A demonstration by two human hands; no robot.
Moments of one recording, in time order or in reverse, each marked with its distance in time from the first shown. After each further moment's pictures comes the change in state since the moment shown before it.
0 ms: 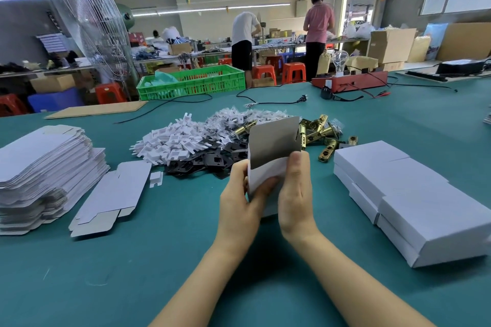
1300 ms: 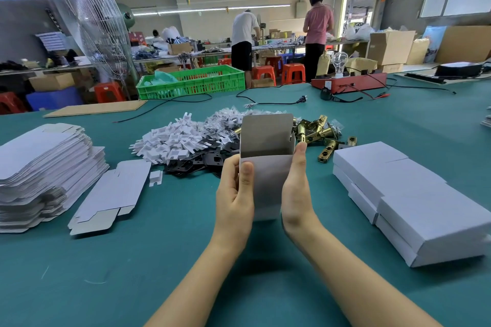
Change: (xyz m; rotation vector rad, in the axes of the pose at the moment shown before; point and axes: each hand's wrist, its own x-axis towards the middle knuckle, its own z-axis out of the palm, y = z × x) left_hand 0.003 0.007 -0.003 -0.191 0.021 -0.062; right_hand 0.005 -0.013 0.000 0.093 -0.147 0.326
